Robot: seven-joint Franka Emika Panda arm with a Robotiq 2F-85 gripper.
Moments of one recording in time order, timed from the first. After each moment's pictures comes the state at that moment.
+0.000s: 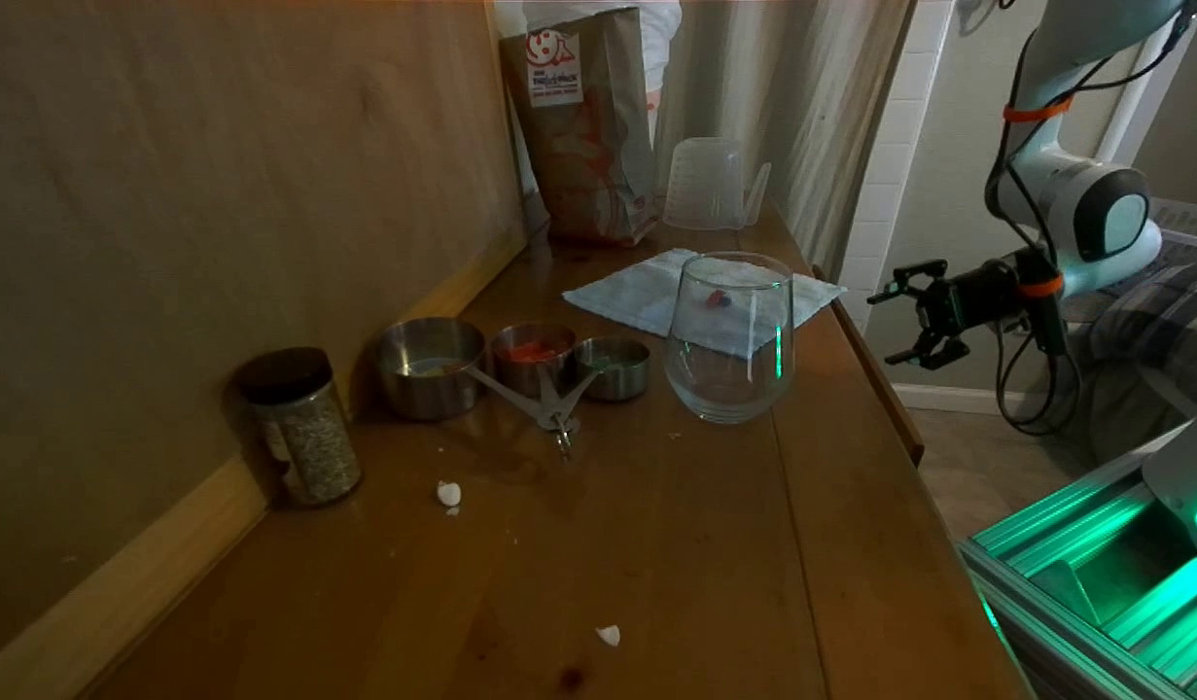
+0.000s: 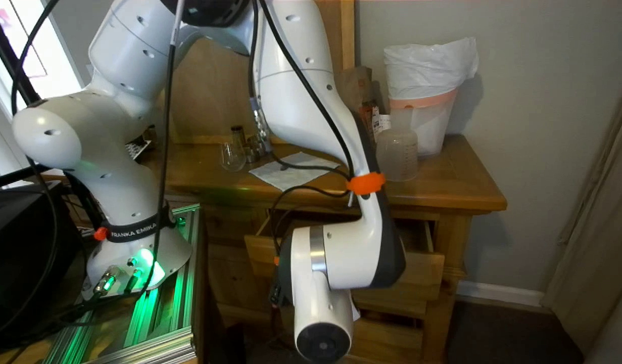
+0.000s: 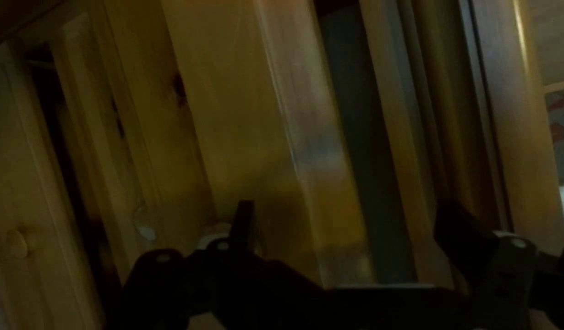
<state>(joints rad) -0.30 0.85 -0.44 -2.21 1.32 1.60 -1.18</state>
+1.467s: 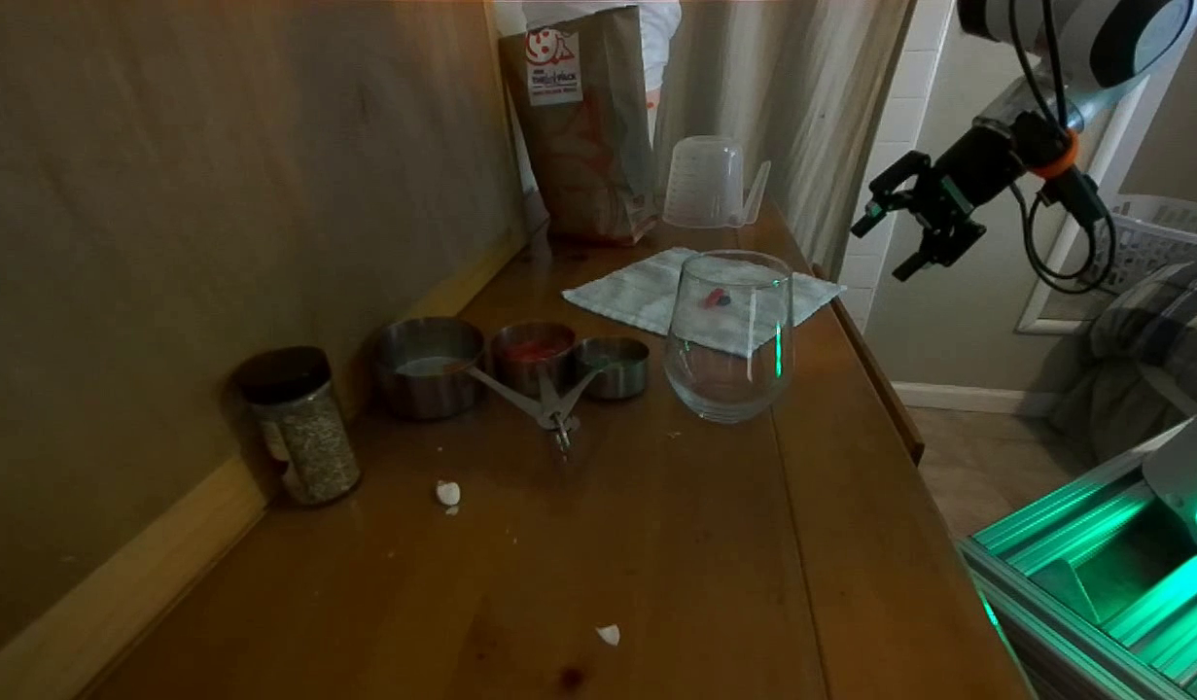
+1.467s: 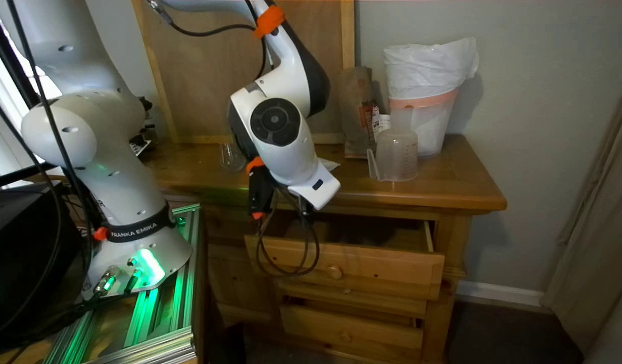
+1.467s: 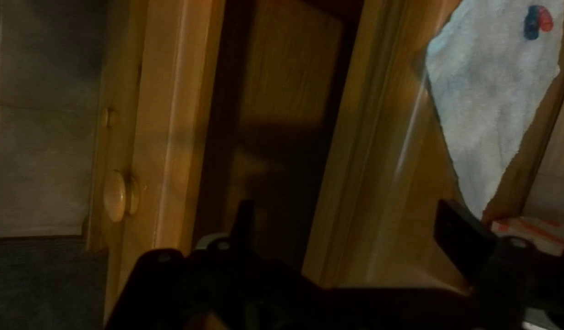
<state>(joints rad) -0.13 0.00 -0.26 -2.74 1.15 2.36 -1.03</state>
